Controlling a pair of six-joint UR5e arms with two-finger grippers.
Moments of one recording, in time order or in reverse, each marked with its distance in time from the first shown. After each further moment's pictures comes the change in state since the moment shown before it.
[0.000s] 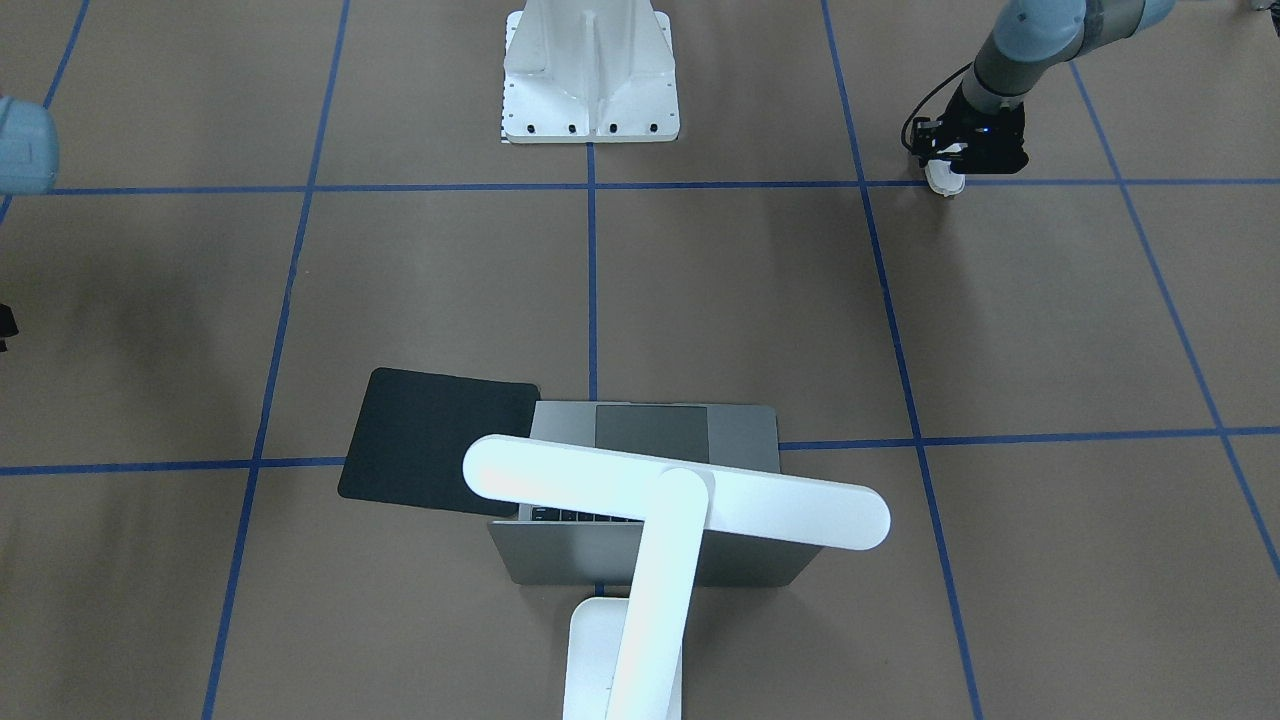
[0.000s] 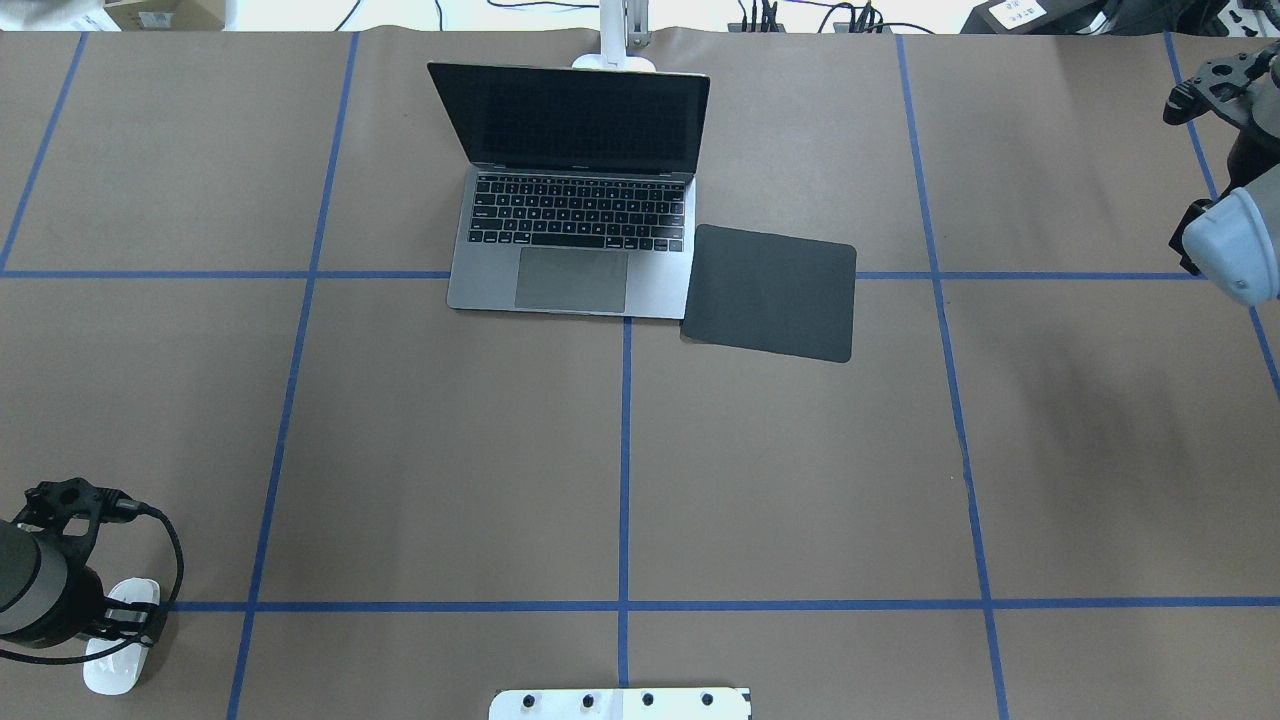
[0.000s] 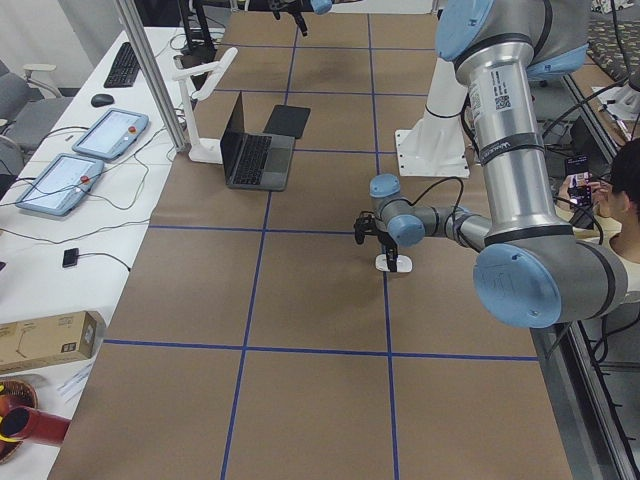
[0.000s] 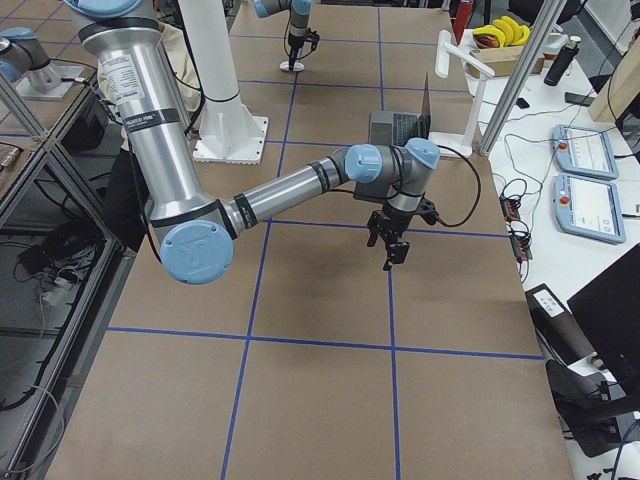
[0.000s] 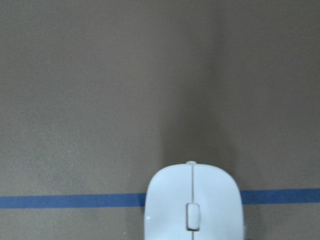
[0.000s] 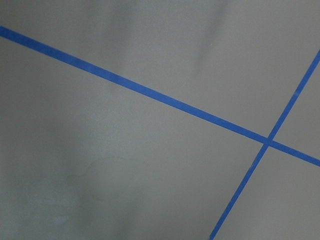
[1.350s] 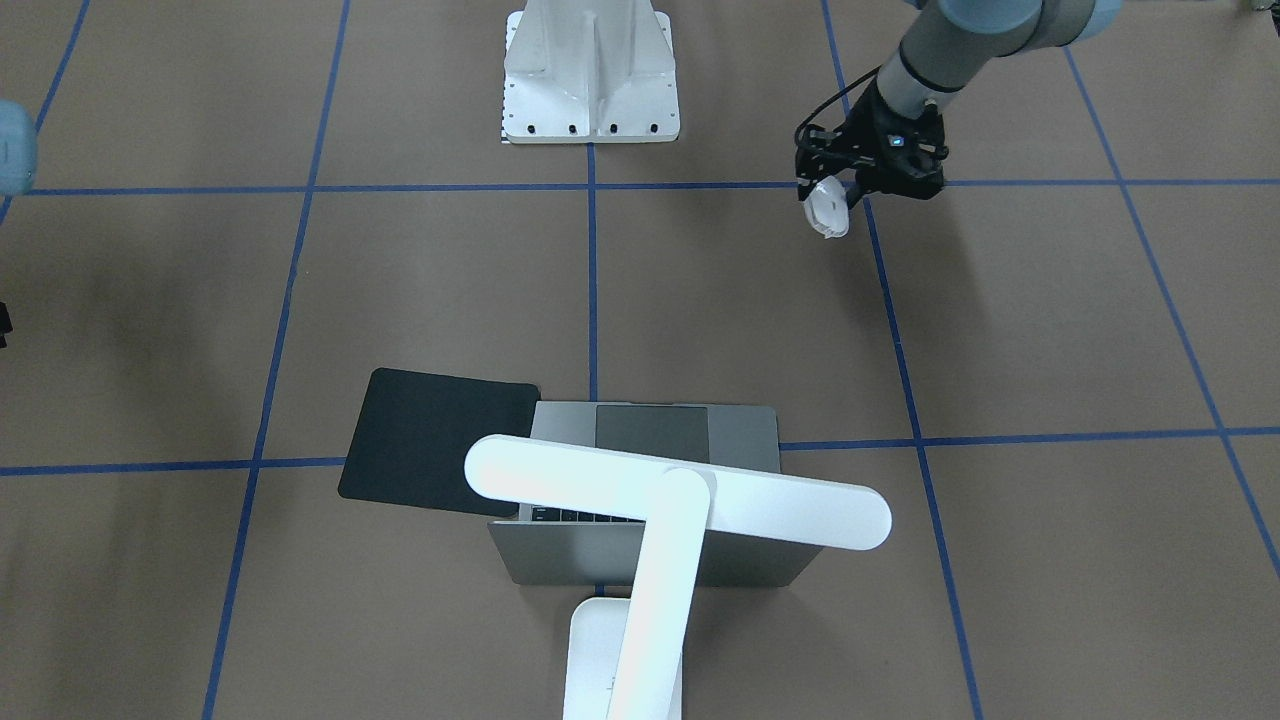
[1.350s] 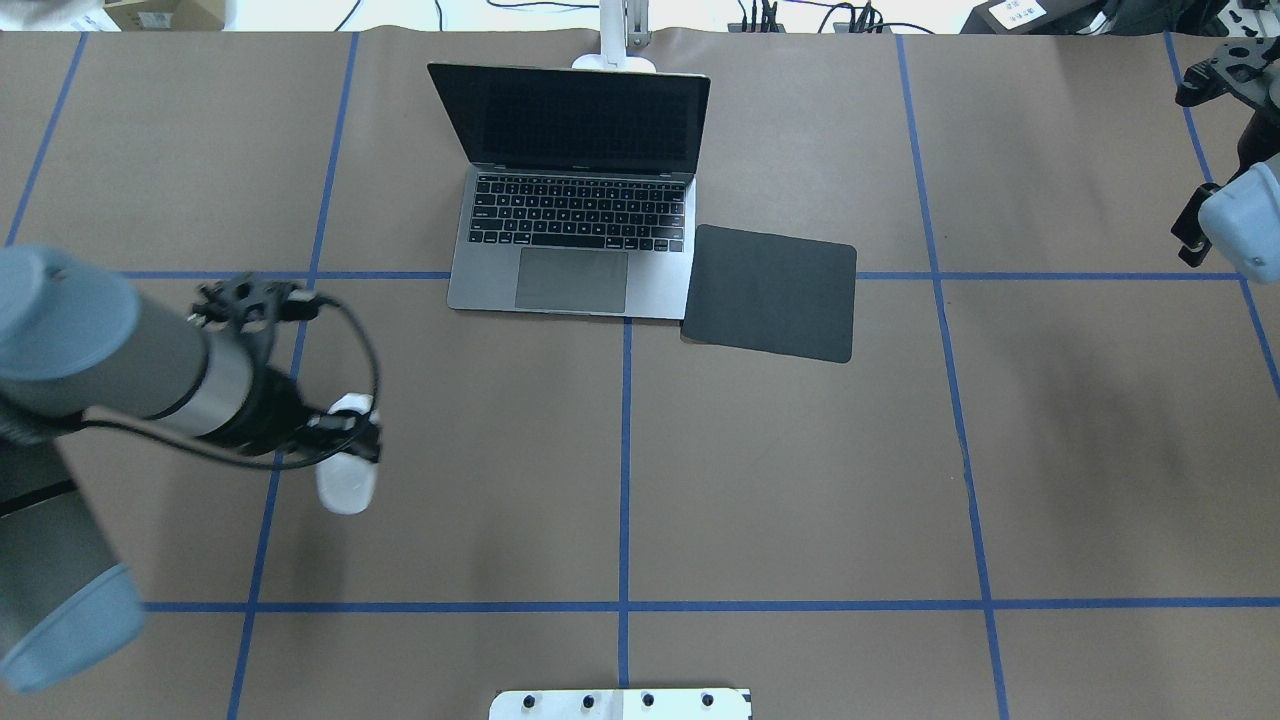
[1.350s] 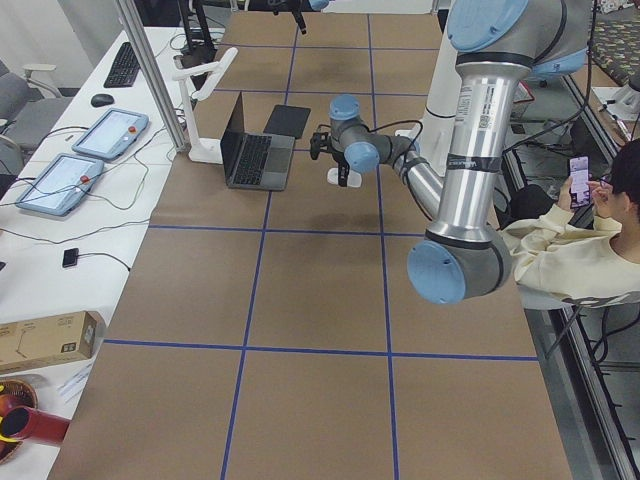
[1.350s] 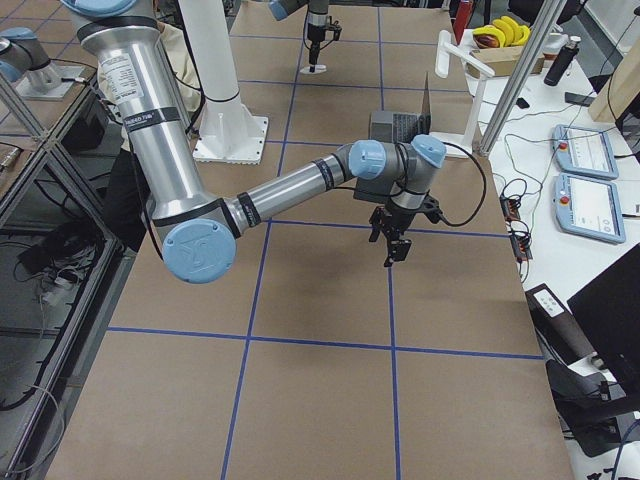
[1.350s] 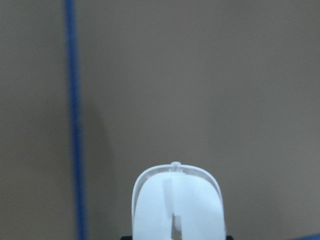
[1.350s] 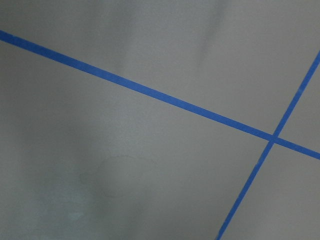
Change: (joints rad) left arm -0.241 -0.597 -0.021 0.283 -0.084 0.055; right arm 0.039 0.017 -0.005 -0.036 0.106 -0.004
